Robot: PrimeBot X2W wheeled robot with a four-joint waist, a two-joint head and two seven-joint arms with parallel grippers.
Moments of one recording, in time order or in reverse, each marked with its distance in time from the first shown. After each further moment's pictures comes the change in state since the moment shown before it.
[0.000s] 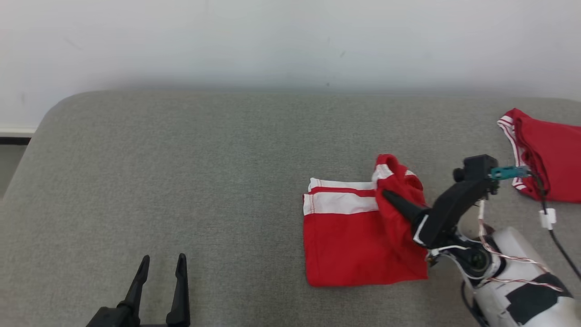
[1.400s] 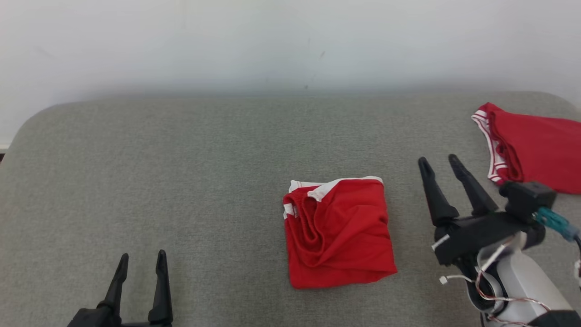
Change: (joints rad) left arm -0.001 0.000 0.050 -0.021 0.012 0.008 0.000; right arm 0.148 0.022 -0.093 -0.182 -0.470 0.000 -0.556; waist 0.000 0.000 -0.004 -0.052
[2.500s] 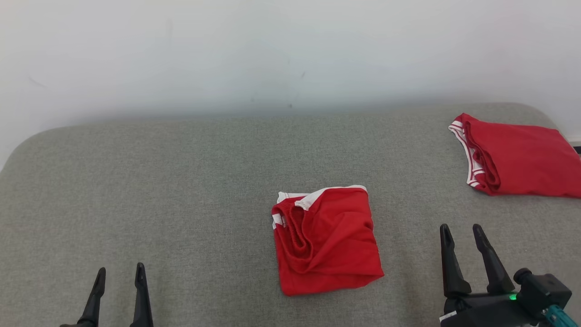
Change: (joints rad) left arm 0.052 0.000 0.081 -0.034 0.052 -0.001 0.000; right arm 0.354 0.147 -0.199 -0.162 -0.236 0.000 -0.152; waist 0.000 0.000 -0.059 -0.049
